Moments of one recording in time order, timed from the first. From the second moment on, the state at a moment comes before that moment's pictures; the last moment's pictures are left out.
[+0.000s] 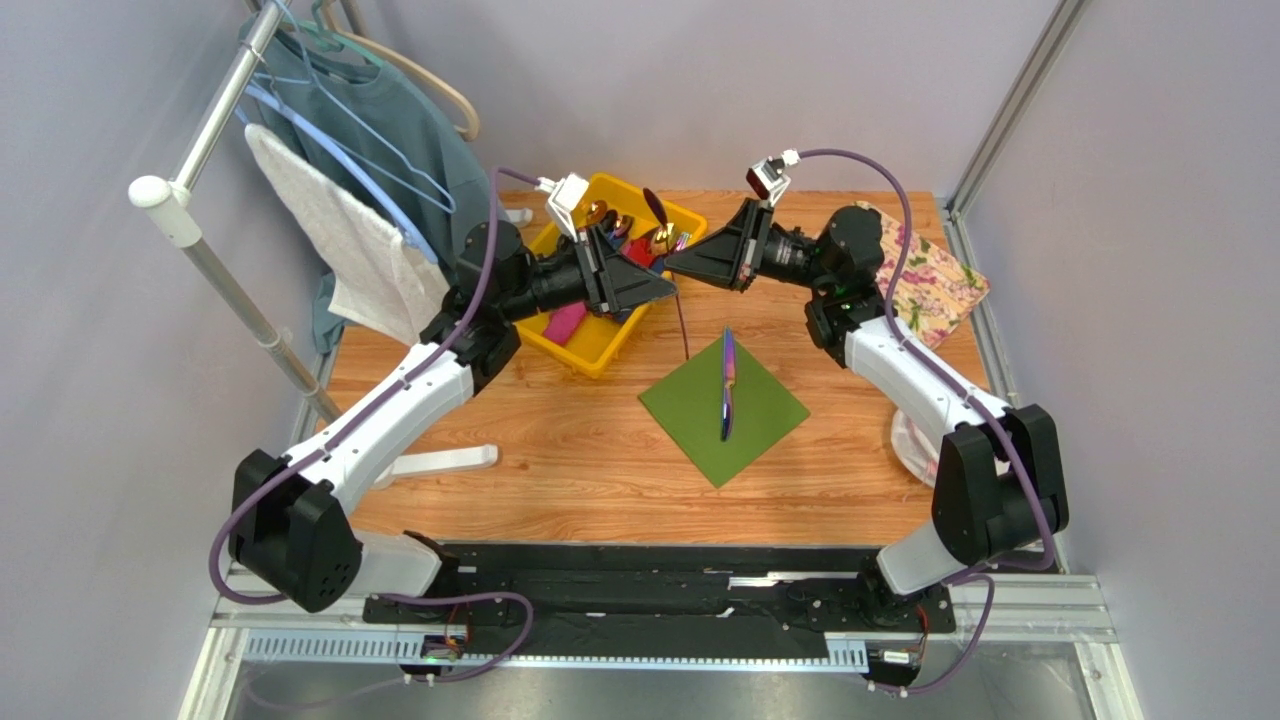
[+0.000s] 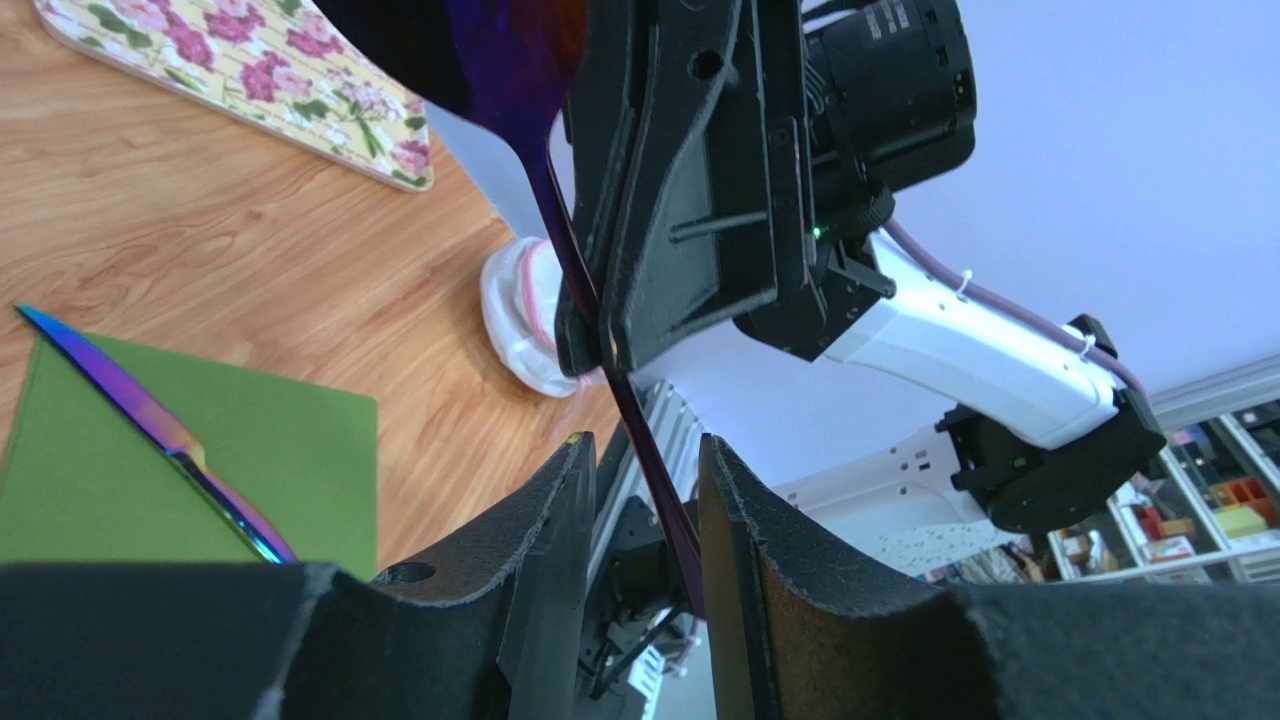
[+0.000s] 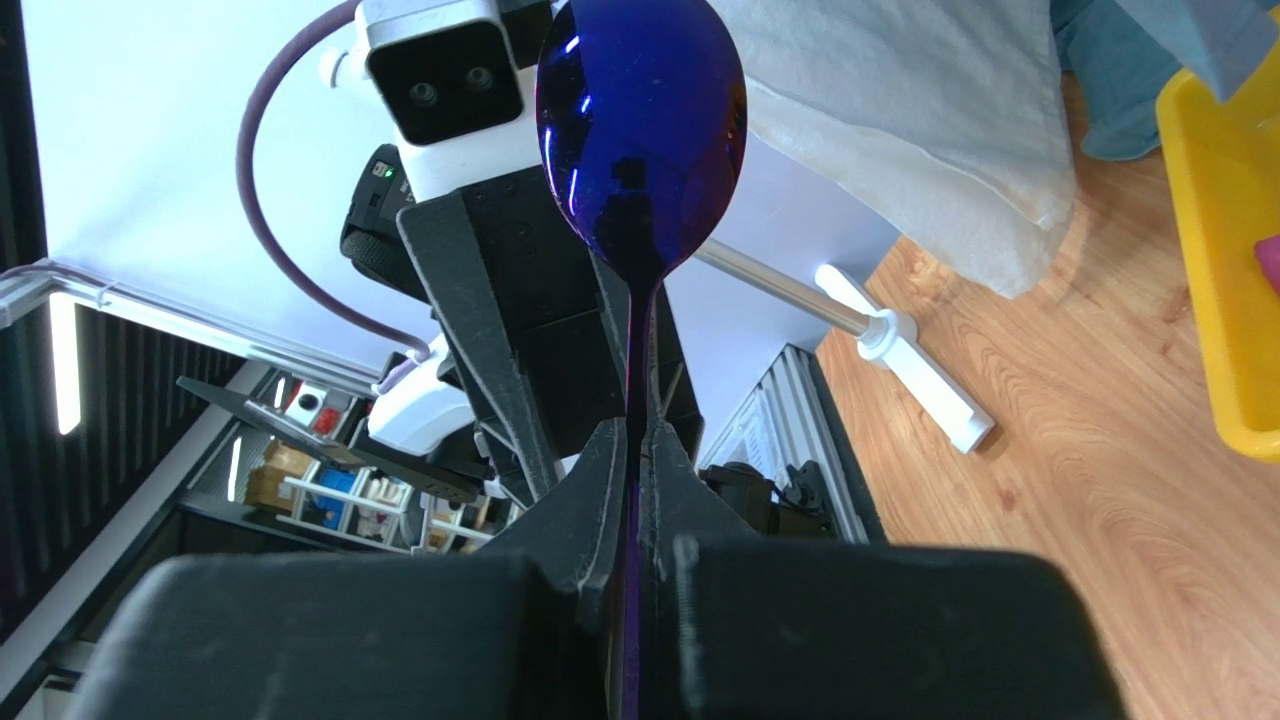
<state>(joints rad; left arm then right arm) -0.51 1.33 1.11 0.25 0.69 -0.89 0.34 1.52 1.14 0.66 -0.98 1.35</state>
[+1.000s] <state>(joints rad) -0.52 1.38 1.11 0.21 0.64 -0.96 0.35 1.52 1.15 0.49 -0.96 1.25</state>
